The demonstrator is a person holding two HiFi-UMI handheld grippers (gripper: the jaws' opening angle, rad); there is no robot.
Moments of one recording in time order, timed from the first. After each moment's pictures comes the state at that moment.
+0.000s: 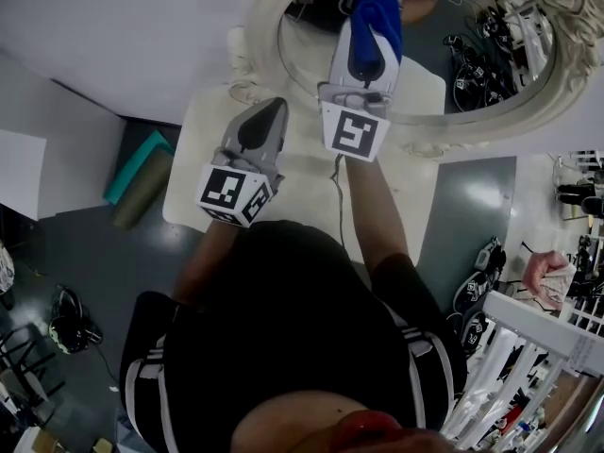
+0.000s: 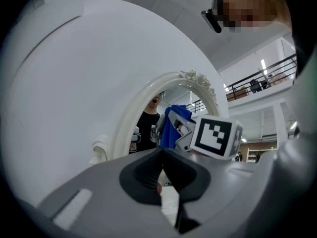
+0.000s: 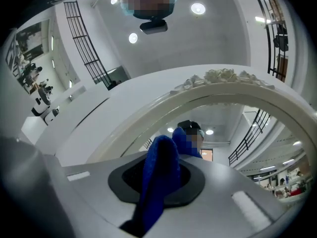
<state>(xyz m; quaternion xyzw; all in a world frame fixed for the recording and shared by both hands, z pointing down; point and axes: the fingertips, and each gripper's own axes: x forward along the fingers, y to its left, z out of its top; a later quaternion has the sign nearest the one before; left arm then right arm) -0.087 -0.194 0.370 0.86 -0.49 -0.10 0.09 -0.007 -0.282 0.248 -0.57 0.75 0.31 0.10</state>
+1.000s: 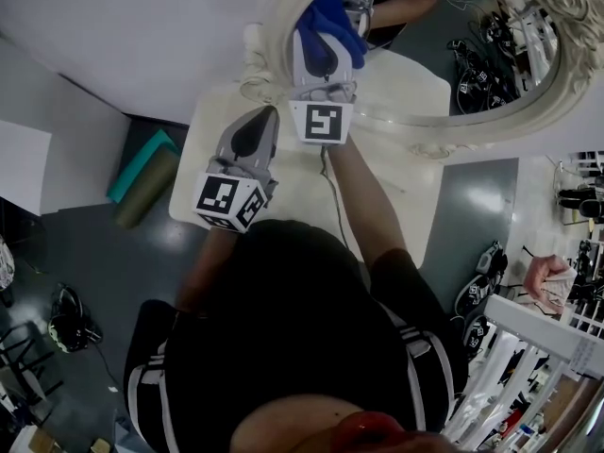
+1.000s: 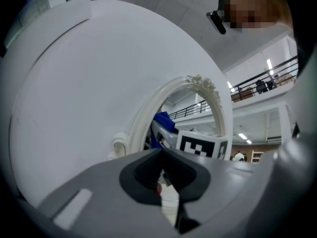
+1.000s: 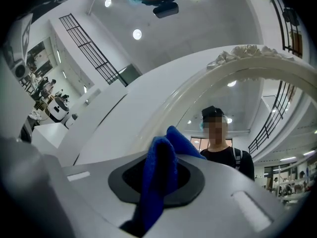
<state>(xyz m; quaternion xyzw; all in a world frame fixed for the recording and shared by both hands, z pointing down) -0.128 -0.173 0.386 0.85 -0.51 -0.10 0.11 -0.095 -0.295 0.323 -0.50 0.82 0.27 0.02</state>
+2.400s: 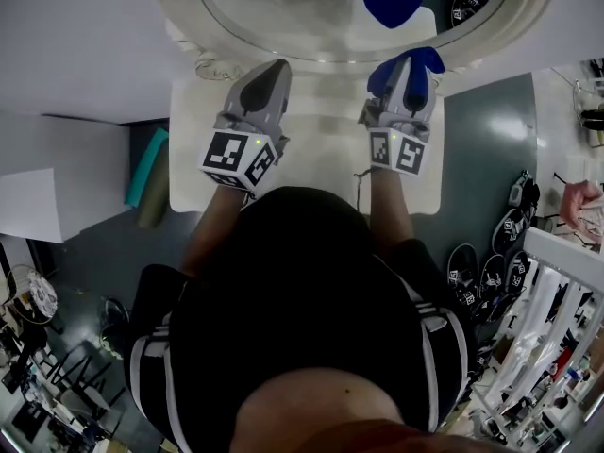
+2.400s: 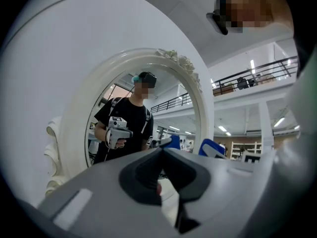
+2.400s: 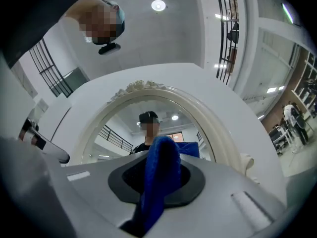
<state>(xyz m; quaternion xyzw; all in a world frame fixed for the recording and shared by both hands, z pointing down) 0.017 -0.188 0.376 0.90 -0.41 -0.06 0.09 0.226 -0.176 0.359 -0.69 0.69 0.12 0.19</state>
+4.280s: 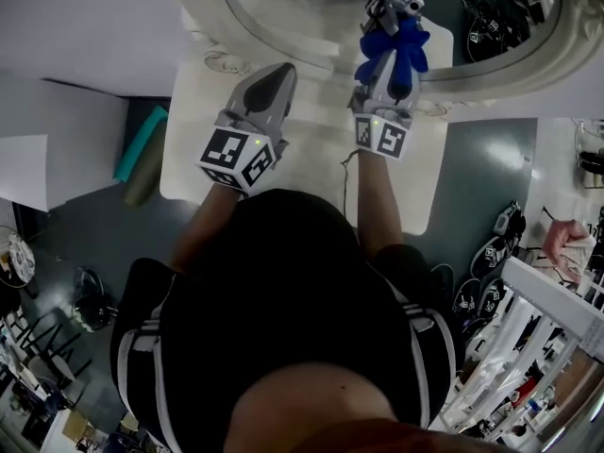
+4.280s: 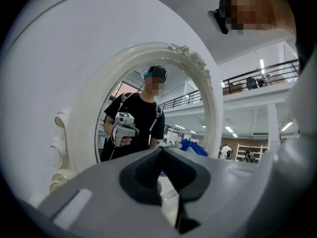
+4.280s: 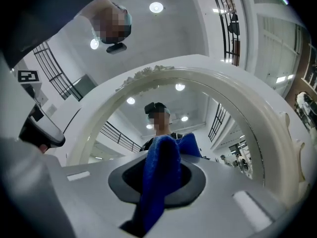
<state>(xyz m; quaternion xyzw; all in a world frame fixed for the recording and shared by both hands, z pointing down) -0.002 -0.205 0.397 0.89 -0.44 -0.06 0.12 0.184 -0.251 0.399 -0.64 0.73 0.13 0.20</state>
